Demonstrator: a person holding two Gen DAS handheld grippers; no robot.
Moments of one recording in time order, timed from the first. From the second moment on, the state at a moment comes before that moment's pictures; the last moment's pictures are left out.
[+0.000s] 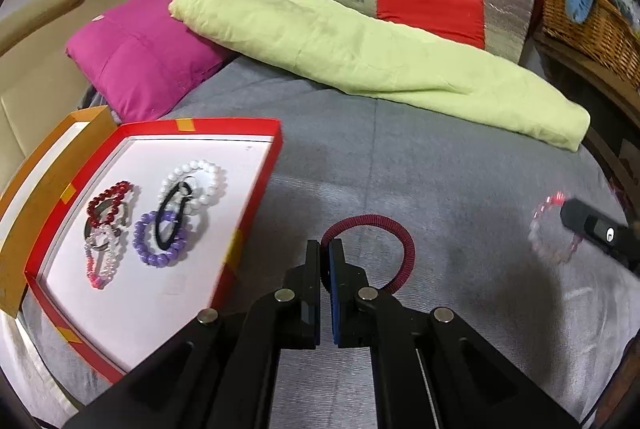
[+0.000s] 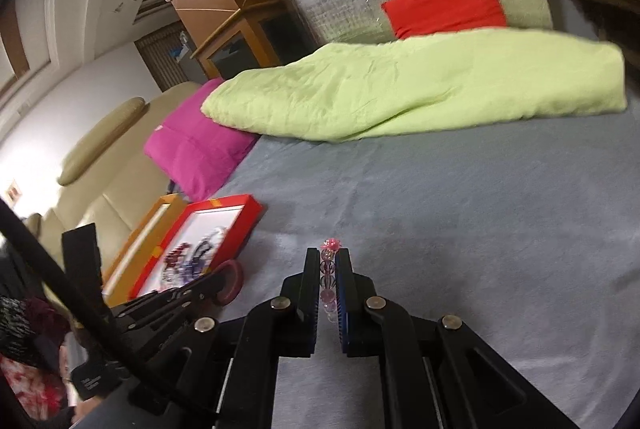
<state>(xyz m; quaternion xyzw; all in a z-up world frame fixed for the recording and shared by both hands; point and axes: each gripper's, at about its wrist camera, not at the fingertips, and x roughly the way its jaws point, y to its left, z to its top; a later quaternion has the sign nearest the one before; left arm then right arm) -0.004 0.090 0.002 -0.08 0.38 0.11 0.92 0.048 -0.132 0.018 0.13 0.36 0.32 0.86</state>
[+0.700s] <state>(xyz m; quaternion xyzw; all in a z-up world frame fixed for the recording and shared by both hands) -0.056 0.246 0.011 -0.20 0.35 0.21 0.89 0.025 0.039 0.035 0.12 0.39 0.46 0.79</state>
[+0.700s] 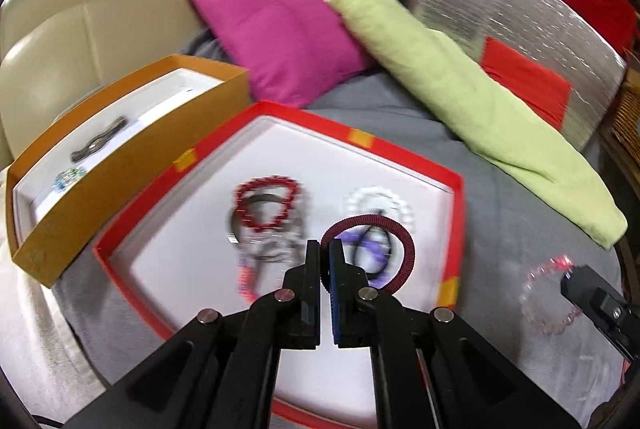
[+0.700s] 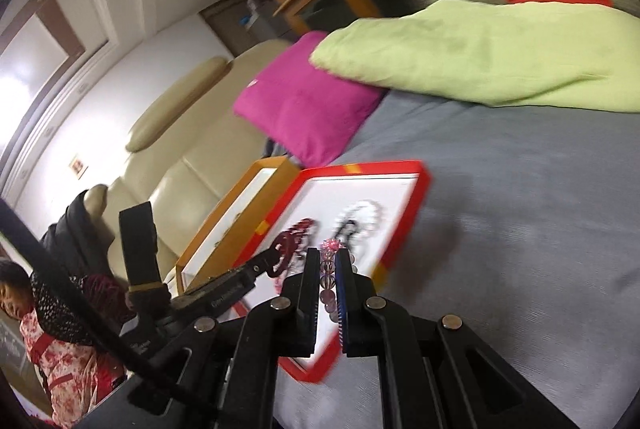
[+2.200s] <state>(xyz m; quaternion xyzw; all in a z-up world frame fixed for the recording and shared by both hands) -0.046 0.312 -0.027 -0.25 0.42 0.26 0.83 0.037 0.144 -0.034 0.04 0.49 0.45 0.74</state>
